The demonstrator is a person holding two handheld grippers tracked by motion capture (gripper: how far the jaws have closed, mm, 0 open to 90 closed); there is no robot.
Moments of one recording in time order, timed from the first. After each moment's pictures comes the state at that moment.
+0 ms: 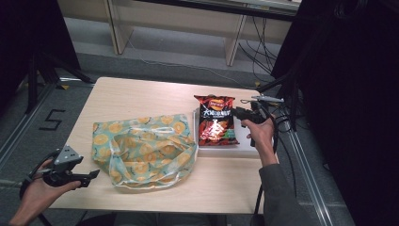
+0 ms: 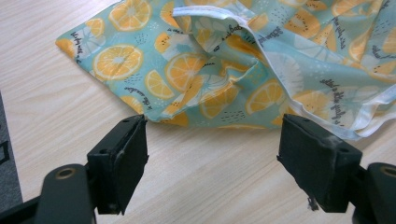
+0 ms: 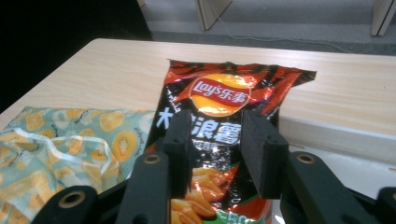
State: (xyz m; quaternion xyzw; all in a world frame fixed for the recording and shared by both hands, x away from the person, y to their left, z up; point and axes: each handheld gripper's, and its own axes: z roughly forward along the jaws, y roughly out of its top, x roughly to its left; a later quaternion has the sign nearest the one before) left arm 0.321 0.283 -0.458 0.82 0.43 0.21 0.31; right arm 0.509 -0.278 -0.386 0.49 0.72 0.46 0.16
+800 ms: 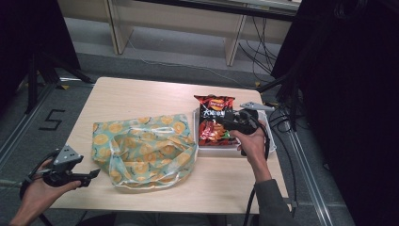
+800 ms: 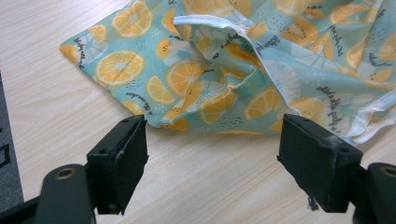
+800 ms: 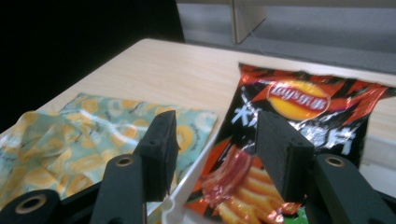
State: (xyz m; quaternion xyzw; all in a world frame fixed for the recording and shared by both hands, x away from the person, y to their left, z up) left arm 0.319 0.282 -0.456 0.82 0.43 0.21 0.31; right arm 0.463 -0.235 -0.381 0.44 0.73 0.50 0.14
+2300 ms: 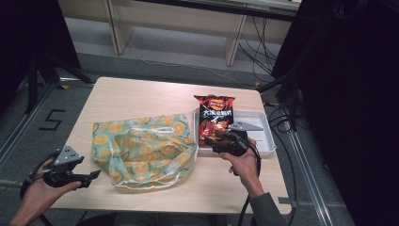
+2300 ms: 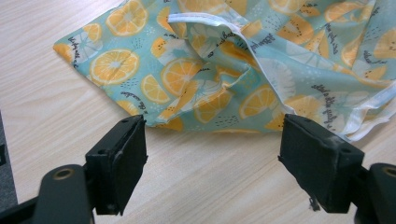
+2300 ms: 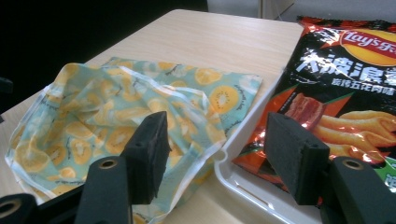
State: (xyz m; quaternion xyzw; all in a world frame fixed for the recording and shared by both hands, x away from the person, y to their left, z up) left arm 0.319 0.280 -0.457 0.82 0.43 0.20 0.32; right arm 0.416 -0.214 -0.412 0.40 0.77 0.49 0.13
